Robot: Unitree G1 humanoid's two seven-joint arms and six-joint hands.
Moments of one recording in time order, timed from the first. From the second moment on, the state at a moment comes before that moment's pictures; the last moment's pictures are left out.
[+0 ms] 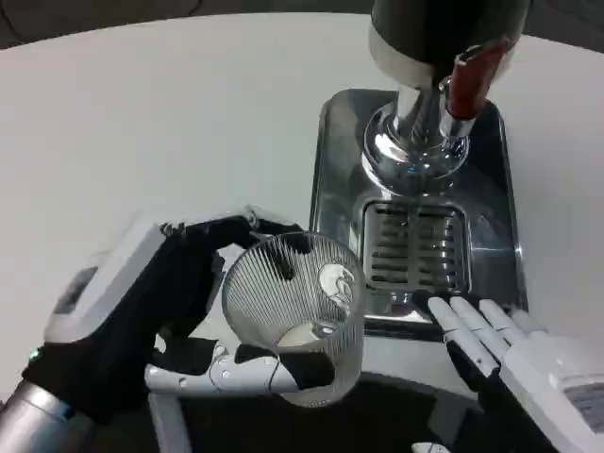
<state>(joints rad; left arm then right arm) 0.05 0.44 0.10 -0.49 0.24 -0.29 -0.24 0.42 -0.33 0.05 -0.83 -0.95 -0.04 0.32</state>
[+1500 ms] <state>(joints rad) 0.00 0.44 0.11 -0.45 0.24 -0.29 -0.24 0.41 -0.33 0.03 -0.83 -0.92 -0.04 0.32</state>
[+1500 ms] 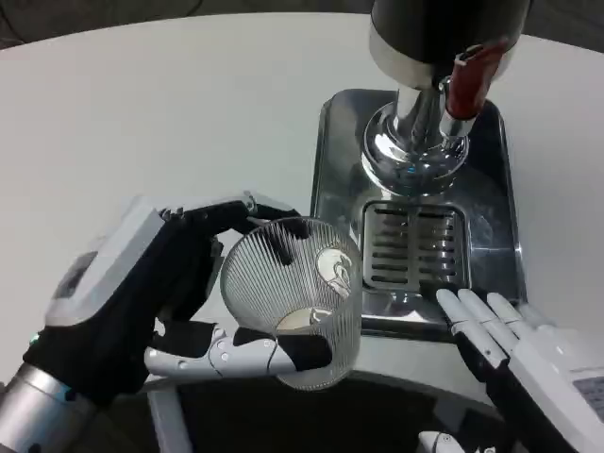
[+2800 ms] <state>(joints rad) -0.48 0.45 -0.02 0.06 0.45 -0.34 -0.10 0.45 -0.32 -0.07 -0.88 -0.86 -0.03 0.33</state>
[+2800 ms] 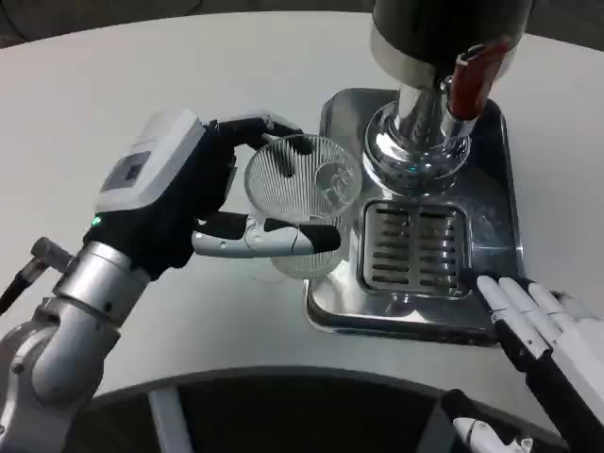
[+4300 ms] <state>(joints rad) -0.83 0.31 -0.26 0.55 0.60 -0.38 0.11 0.58 -0.32 -0.22 -0.99 -0.70 -0.08 0.33</state>
